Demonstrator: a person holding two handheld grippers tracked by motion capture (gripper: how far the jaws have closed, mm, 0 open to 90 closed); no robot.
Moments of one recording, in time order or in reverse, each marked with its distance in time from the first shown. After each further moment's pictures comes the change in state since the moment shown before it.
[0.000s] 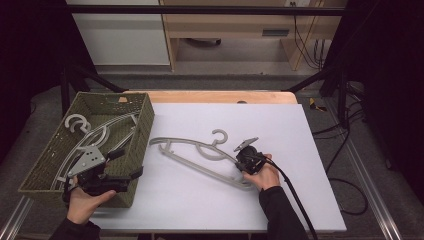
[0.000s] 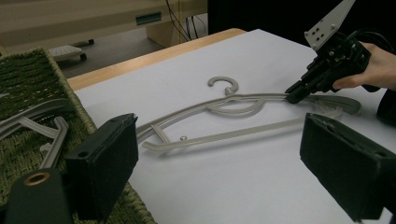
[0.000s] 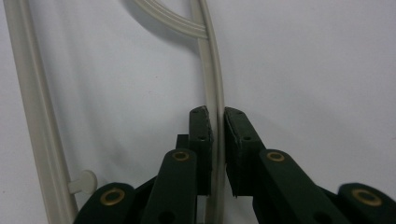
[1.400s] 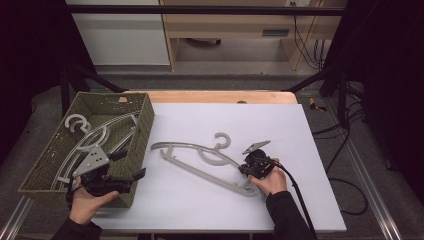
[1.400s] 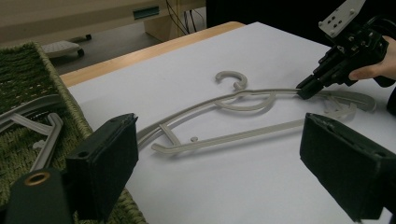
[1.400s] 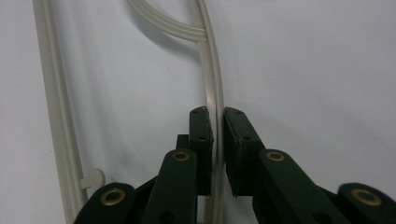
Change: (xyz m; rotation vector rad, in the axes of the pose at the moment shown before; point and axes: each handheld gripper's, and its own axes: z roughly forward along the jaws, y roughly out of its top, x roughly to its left) left arm -0.004 -0.002 0.006 0.023 -0.007 0.008; right arm -0.005 -0.021 -0.012 -0.037 0.112 0.091
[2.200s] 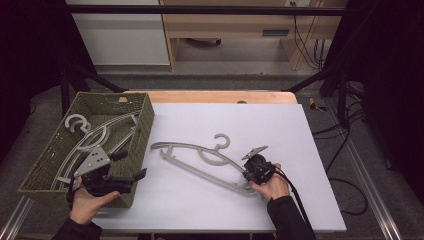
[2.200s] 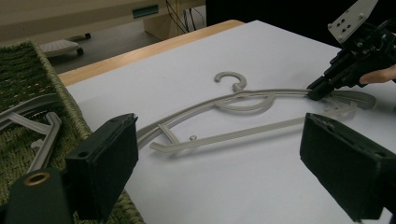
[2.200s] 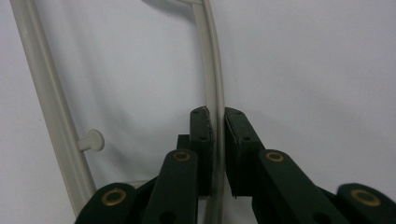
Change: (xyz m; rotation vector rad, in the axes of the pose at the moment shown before) left arm -0.001 0.000 0.001 0.004 0.000 0.004; right arm 0.014 -0.008 -0.008 0.078 -0.105 -0.001
